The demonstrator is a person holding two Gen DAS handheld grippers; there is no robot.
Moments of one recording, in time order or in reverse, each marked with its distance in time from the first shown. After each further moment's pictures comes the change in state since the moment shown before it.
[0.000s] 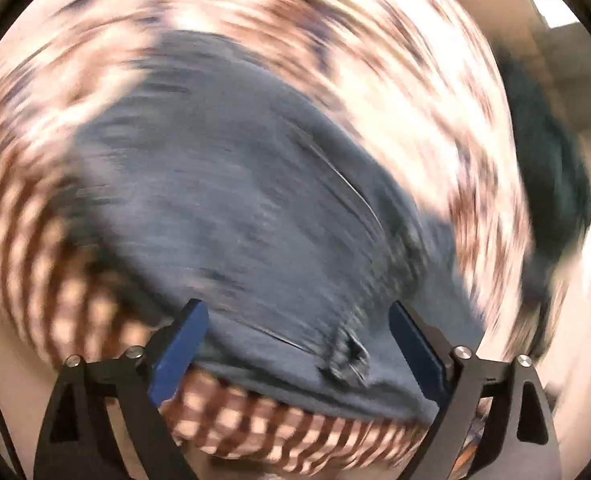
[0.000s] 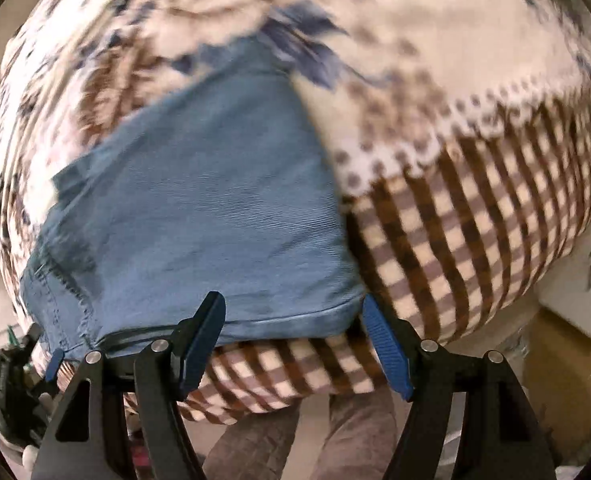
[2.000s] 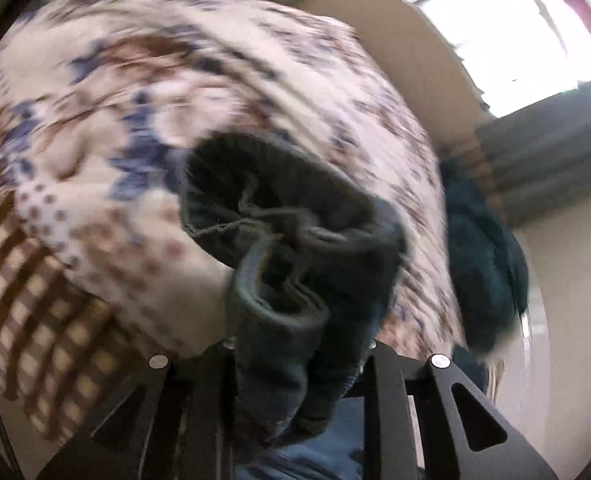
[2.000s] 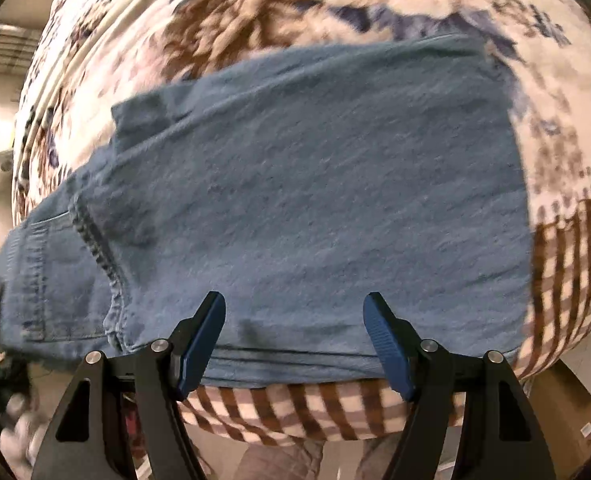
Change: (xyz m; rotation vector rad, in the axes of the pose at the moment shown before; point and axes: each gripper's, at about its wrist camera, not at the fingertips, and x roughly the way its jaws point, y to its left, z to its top) left arm -0.024 -0.063 0.003 0.034 -0.335 -0.241; right arm 0.051 0.129 -0.022 -0.164 0.029 0.066
